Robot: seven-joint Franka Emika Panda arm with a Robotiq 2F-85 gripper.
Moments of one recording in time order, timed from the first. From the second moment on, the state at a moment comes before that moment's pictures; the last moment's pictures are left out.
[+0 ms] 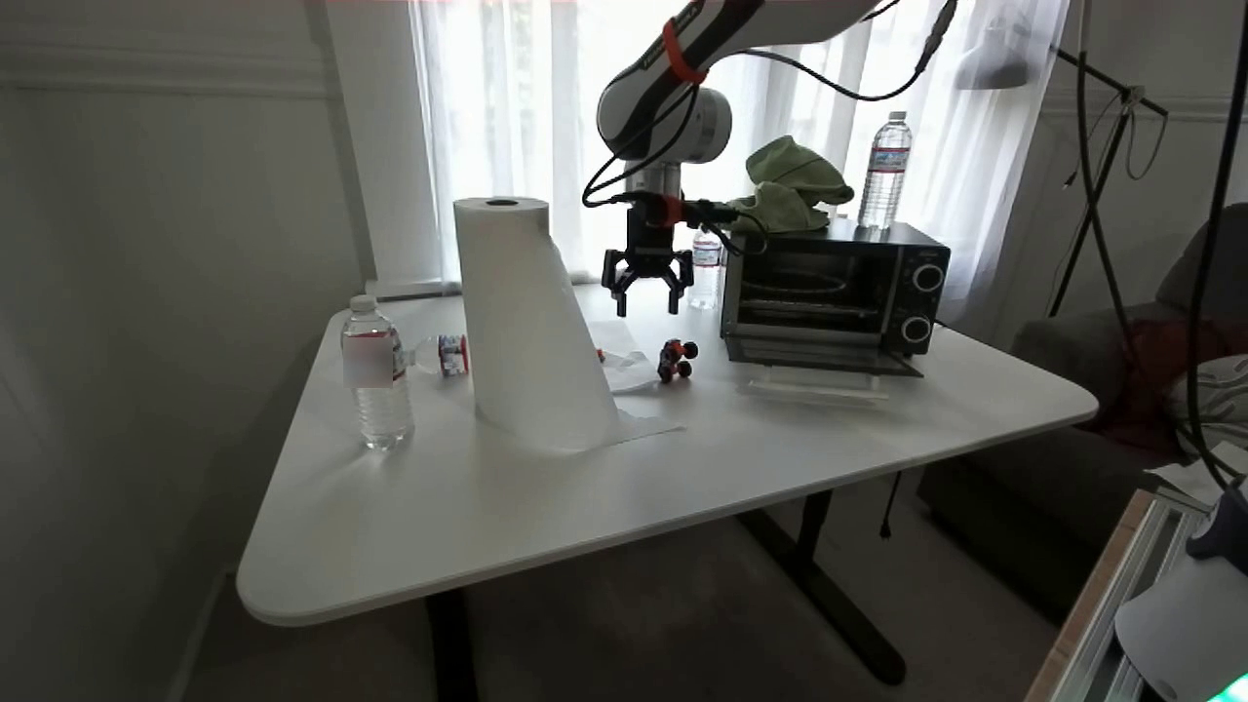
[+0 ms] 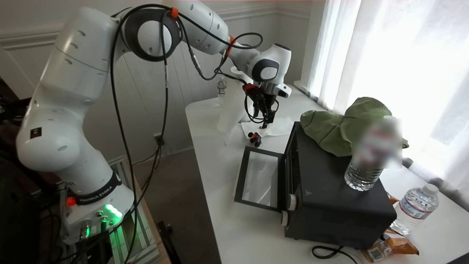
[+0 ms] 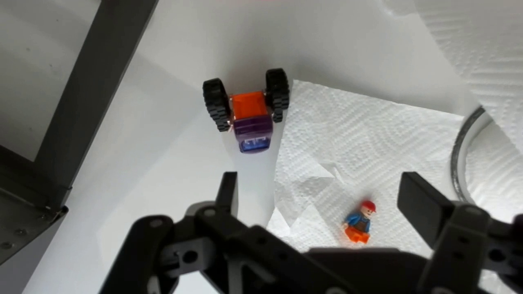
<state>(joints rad) -0.03 0.75 -0.04 -1.45 0.13 2.03 0.13</state>
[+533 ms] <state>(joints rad) -0.03 0.88 -0.06 -1.30 0.07 1.91 0.12</state>
